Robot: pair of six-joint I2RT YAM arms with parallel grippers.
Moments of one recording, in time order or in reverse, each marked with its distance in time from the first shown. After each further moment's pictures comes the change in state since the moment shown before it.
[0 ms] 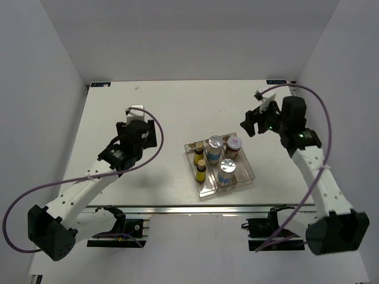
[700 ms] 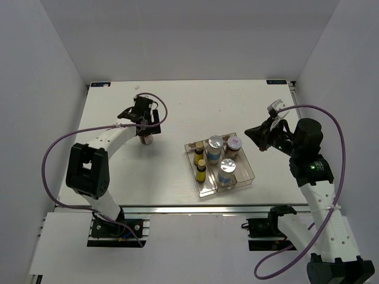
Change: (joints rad) left arm 0.298 0.629 0.322 -0.065 0.348 -0.042; right arm -0.030 -0.397 -0.158 0.061 -0.188 0.250
